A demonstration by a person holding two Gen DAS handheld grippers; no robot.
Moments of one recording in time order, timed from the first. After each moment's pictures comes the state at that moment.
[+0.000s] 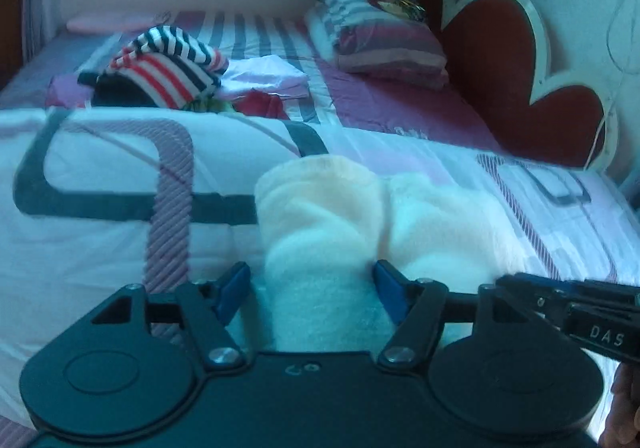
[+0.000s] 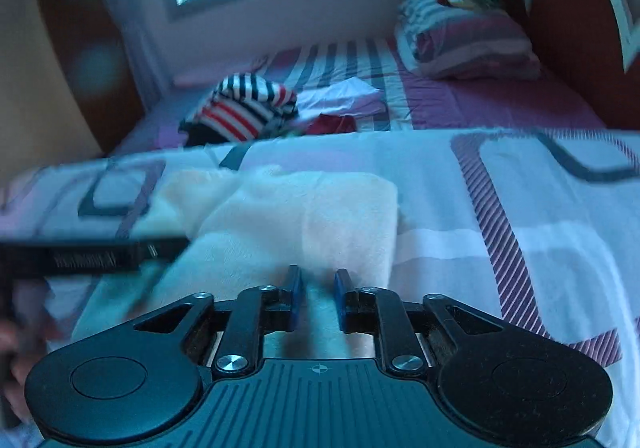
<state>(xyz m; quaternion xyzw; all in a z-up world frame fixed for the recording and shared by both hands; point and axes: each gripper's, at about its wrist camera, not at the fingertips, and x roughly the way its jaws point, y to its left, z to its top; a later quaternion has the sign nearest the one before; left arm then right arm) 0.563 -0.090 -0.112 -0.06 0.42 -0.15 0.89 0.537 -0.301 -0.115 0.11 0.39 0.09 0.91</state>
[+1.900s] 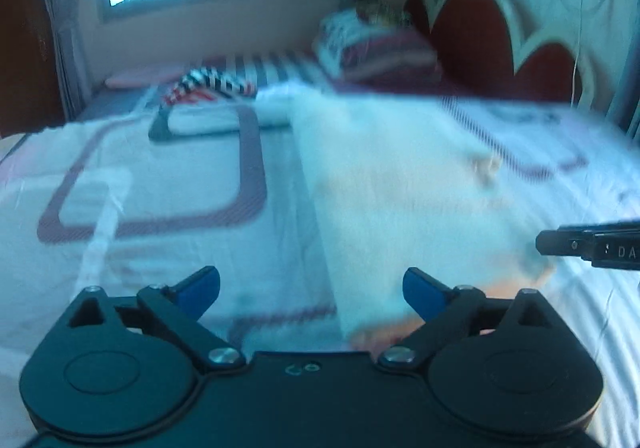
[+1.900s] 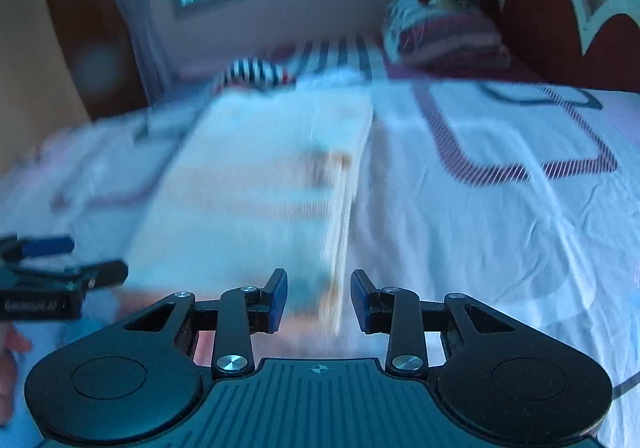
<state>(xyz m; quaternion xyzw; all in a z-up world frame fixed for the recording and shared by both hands) 0.357 -0.048 -0.081 0.03 0.35 -0.12 0.93 0.347 -0.293 -0.105 0.11 0.37 0.07 0.92</state>
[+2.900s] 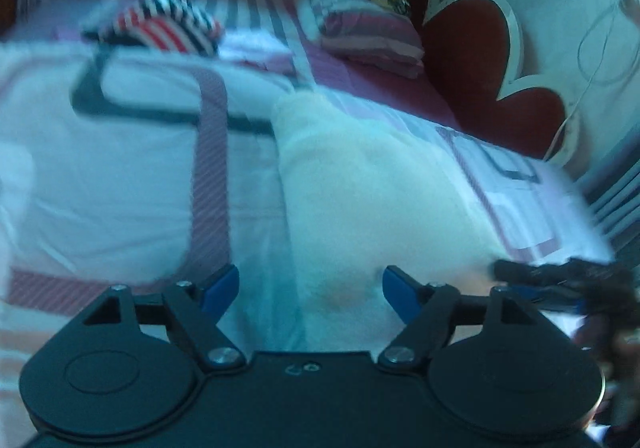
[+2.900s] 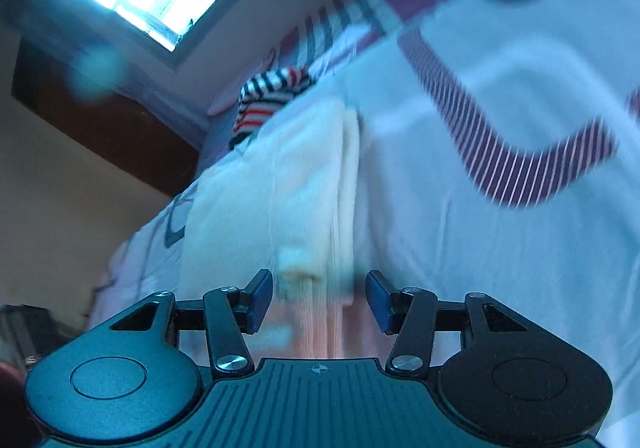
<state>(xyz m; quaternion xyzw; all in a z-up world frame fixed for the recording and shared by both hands) 0.493 -0.030 -0.103 -0.13 0.46 -0.20 0.86 0.481 -0.387 -0.143 0.37 0.43 0.16 0.81</state>
